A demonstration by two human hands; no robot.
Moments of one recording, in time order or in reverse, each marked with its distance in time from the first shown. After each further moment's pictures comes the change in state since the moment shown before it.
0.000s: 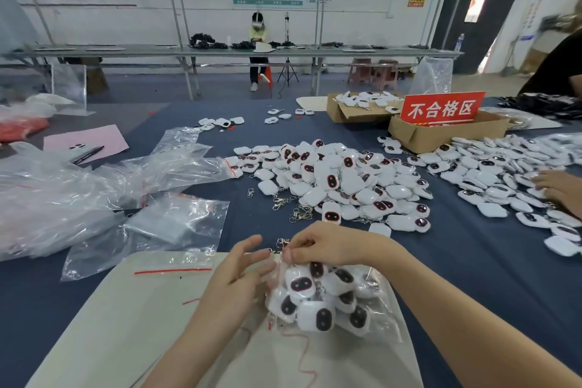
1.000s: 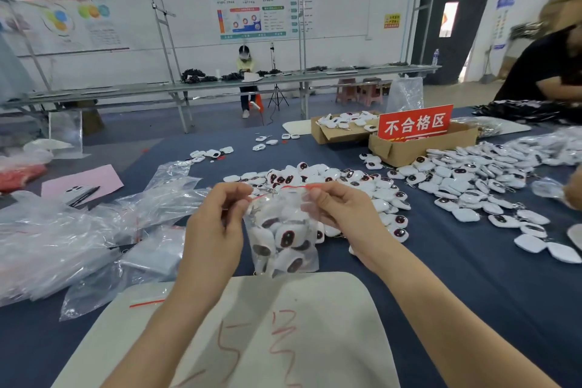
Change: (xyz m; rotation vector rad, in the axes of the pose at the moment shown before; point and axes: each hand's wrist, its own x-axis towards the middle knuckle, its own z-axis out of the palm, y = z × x) left_hand 0.014 0.088 0.016 0.422 0.174 0.815; right_hand -0.058 -0.022 -0.033 1.028 0.771 -0.261
